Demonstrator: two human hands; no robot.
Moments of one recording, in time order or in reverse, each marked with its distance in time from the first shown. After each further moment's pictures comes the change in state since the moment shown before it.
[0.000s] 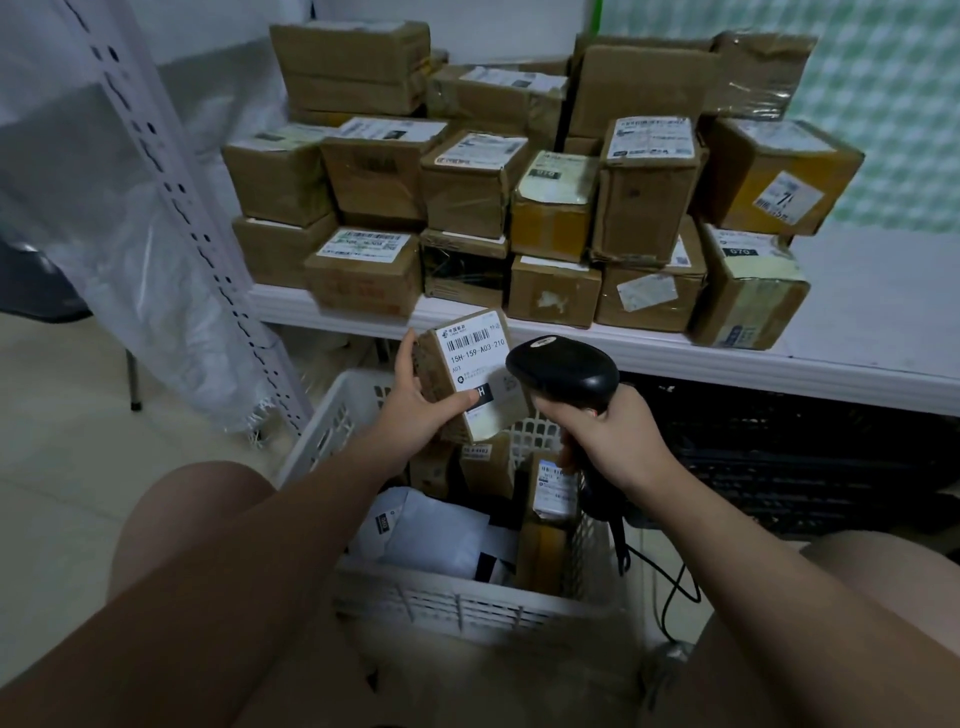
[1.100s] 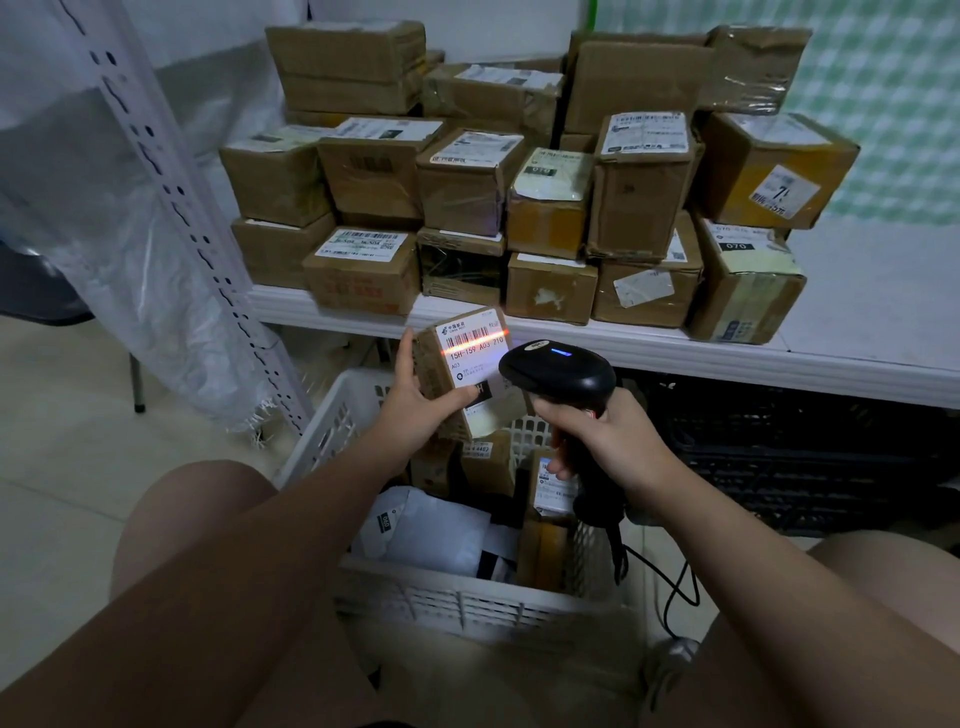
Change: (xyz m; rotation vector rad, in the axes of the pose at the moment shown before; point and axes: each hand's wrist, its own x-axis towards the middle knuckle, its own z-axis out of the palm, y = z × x) left_hand -0.008 0.006 0.003 0.031 0.008 0.028; right_hand -0.008 0.002 -0.003 0.189 -0.156 0.050
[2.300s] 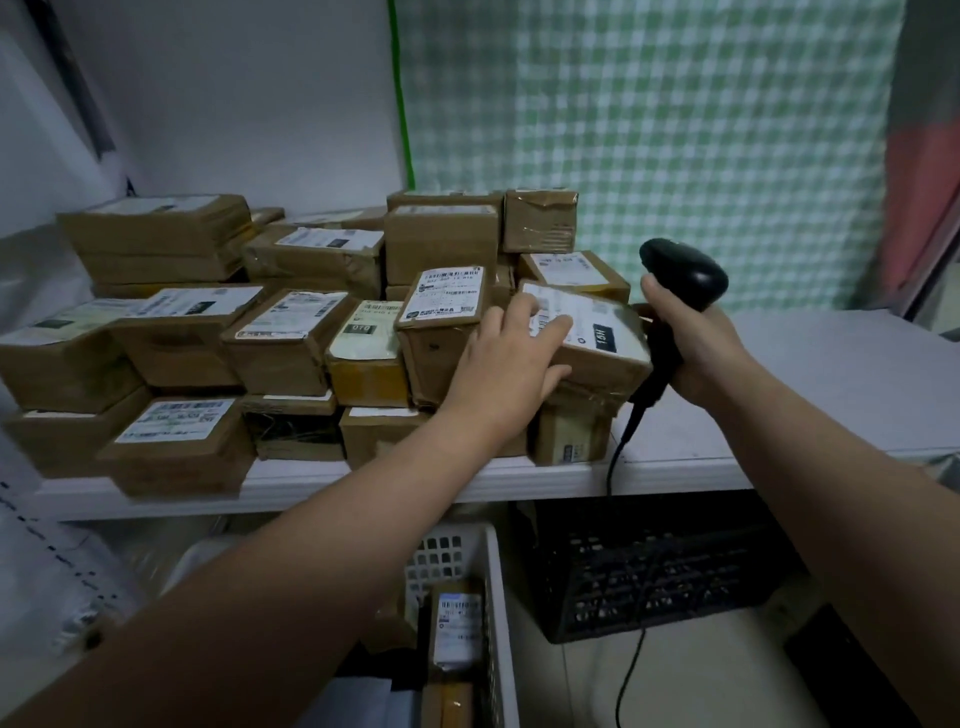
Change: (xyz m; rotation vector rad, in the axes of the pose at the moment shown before) left_hand 0.063 0.204 0.209 1.082 0.023 0.972; right_hand 0.066 -0.122 -0.244 0.321 0.567 -0.199
